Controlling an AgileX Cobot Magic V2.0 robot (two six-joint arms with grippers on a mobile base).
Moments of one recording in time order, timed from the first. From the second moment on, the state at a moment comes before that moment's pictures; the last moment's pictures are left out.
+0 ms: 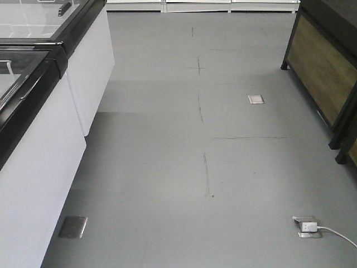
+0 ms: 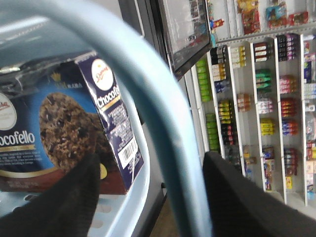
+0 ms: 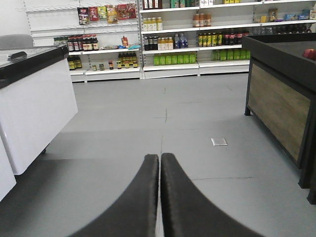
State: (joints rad) left arm 1.05 1.66 -1.38 -1.26 0.96 0.20; right arm 0.02 -0.01 0.03 -0.04 0.12 0.07
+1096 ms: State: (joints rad) left arm 0.59 1.67 -1.50 -1.63 0.99 0.37; right arm 0.02 -0.01 0.03 -0.04 0.12 0.07
